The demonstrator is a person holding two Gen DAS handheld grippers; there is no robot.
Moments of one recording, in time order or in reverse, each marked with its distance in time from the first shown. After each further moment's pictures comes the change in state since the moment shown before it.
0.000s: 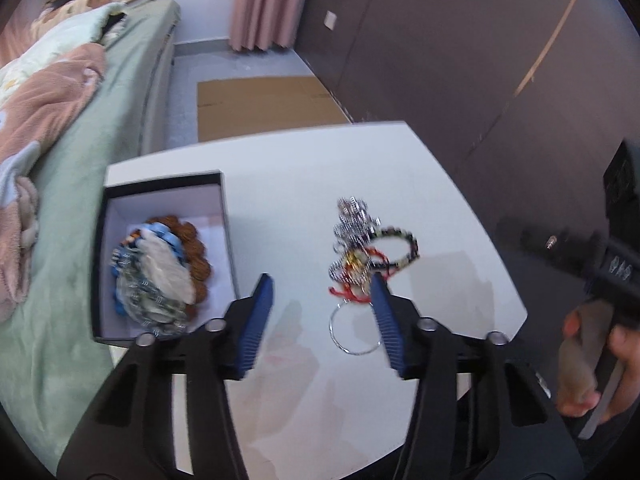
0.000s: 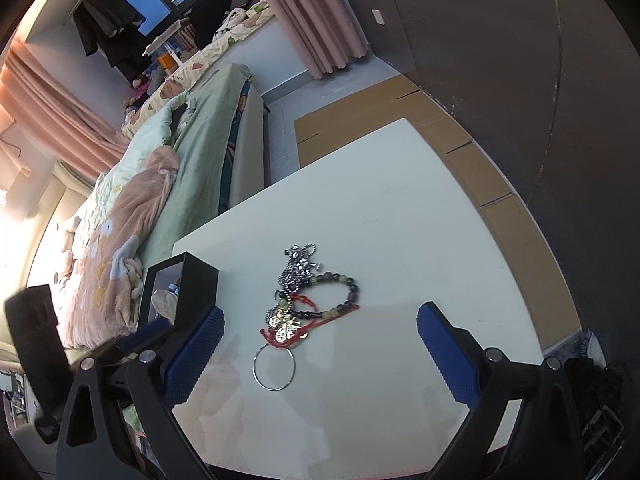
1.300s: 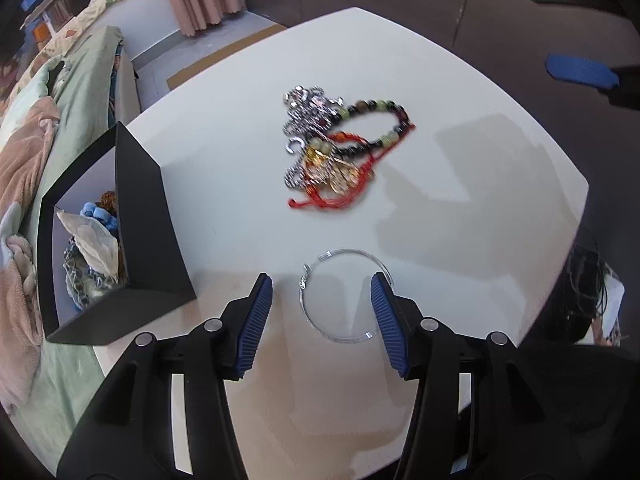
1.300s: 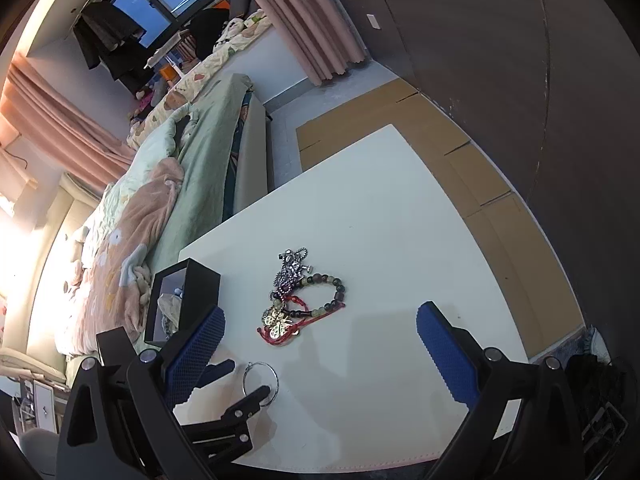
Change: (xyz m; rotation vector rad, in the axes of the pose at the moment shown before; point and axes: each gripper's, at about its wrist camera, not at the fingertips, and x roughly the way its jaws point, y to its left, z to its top) left arm 0.051 -0.052 -0.042 0.317 0.184 0.161; right arm -0.011 -0.018 -0.002 0.024 -0.020 0.035
